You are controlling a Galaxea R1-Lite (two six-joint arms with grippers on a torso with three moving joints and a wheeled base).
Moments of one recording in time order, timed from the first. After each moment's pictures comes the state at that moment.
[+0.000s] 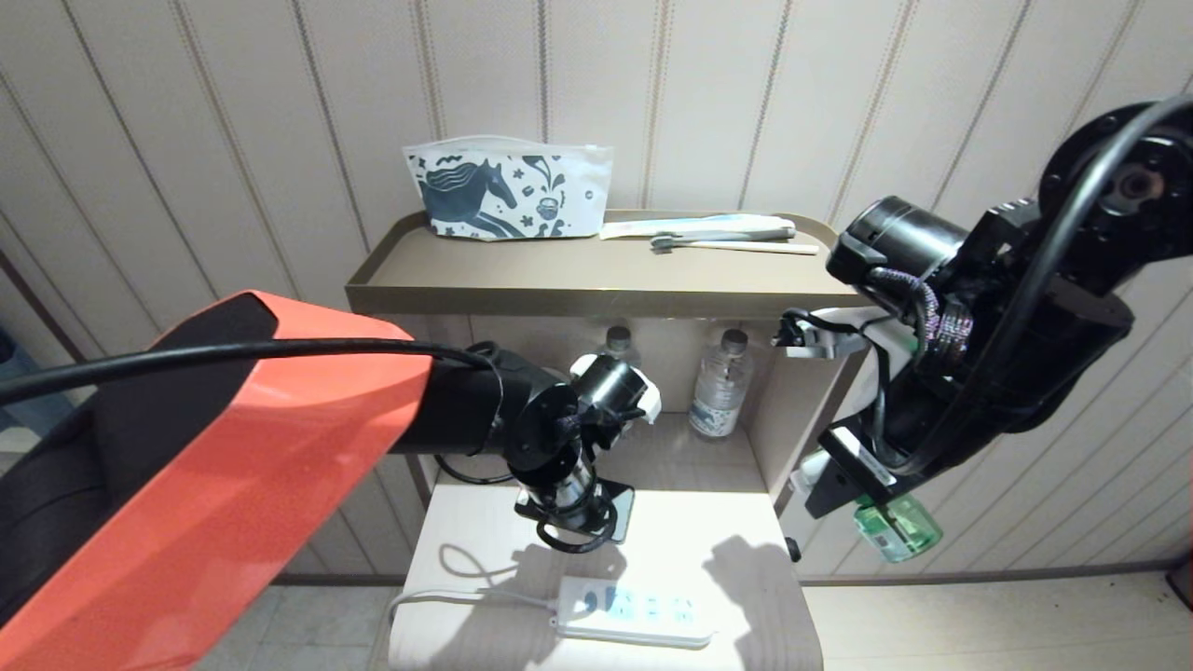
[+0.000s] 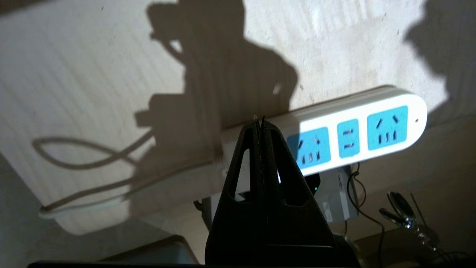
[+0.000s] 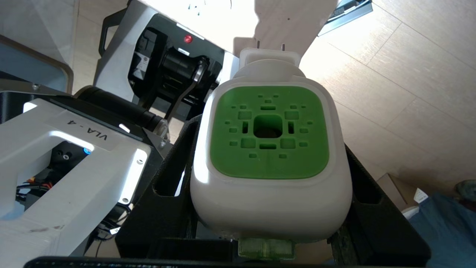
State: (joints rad) left arm -0.81 2.26 -1.64 0.52 0.11 -0.39; right arm 0.47 1.79 -1.72 1.16 0.05 0.05
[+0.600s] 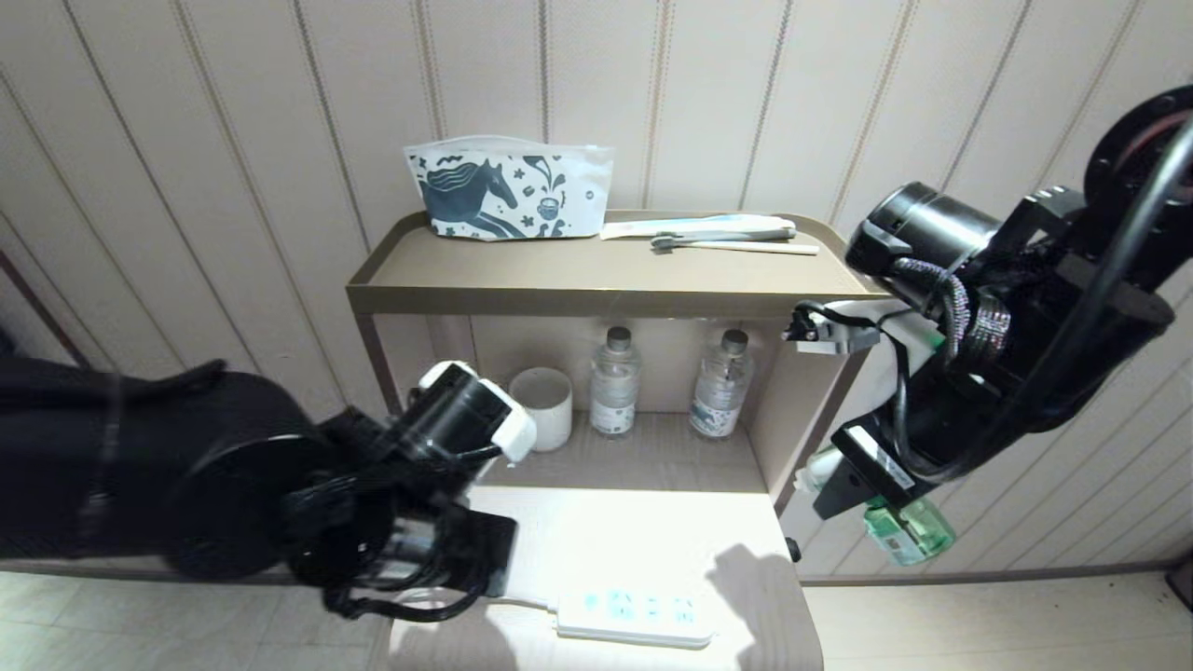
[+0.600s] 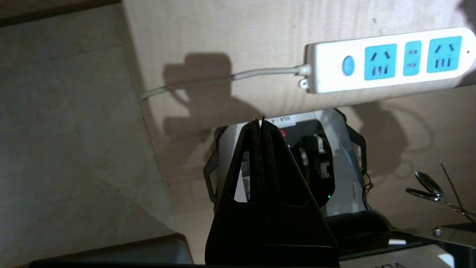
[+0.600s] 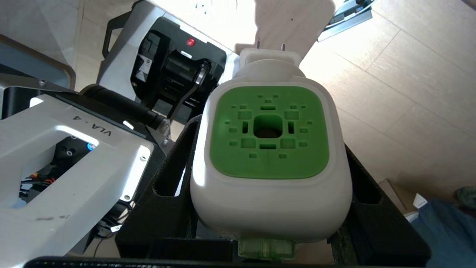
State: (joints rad) left arm -0.81 1.74 -1.04 0.36 0.26 -0.49; right arm 0.49 1.75 -1.71 1.16 0.05 0.05
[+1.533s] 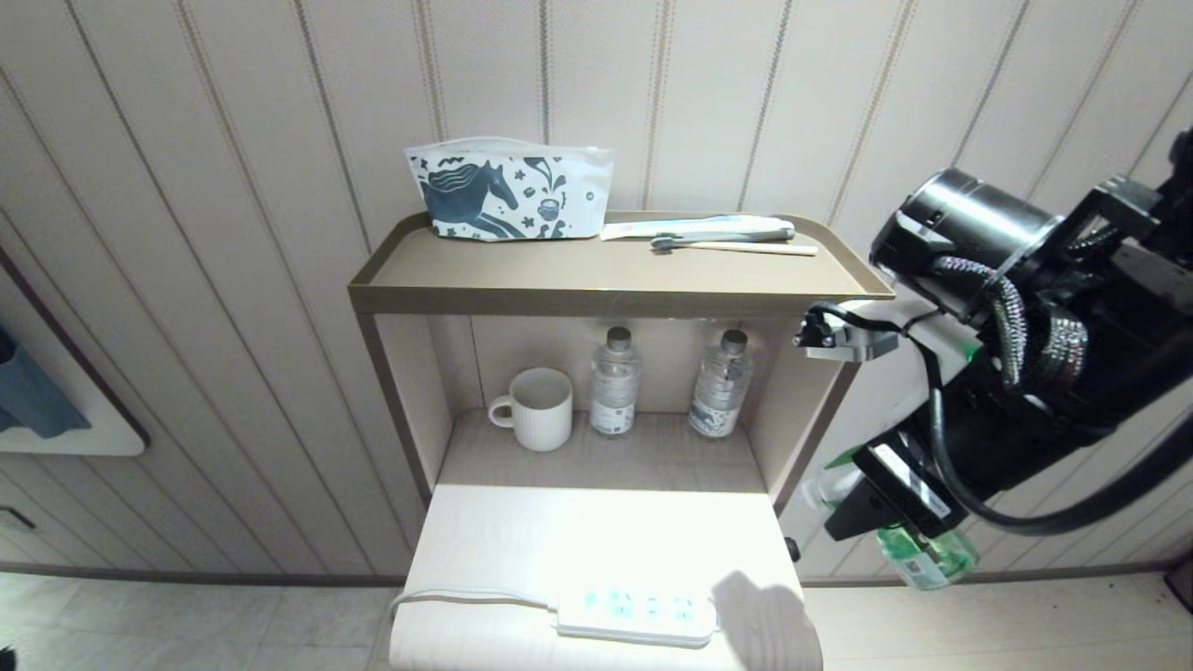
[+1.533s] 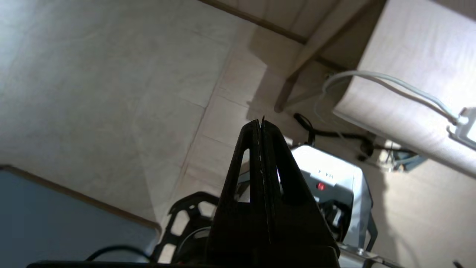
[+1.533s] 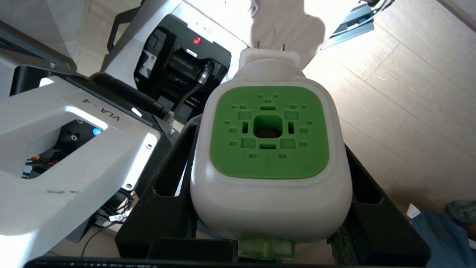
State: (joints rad) left arm -0.47 0.86 -0.77 0.83 0.52 -0.66; right arm 0.55 1.68 -1.67 1.16 0.05 0.06
